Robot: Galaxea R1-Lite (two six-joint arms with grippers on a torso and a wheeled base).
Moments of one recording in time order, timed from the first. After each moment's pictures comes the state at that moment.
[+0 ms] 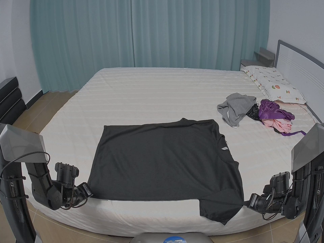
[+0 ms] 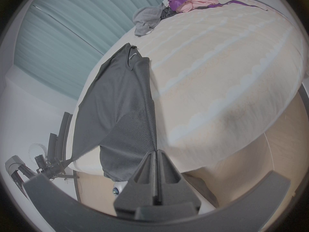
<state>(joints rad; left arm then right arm) -0.08 2.24 -0.35 -0.96 0.08 -0.71 0.13 2.34 -0.02 -1.45 0.20 0.64</state>
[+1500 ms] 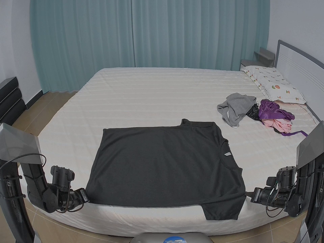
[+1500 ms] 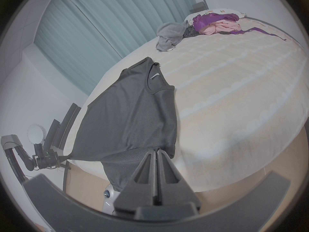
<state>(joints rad) -0.05 2.20 -0.27 -0.96 0.08 -0.56 0.07 2.31 -0.02 -1.54 0.25 0.43</state>
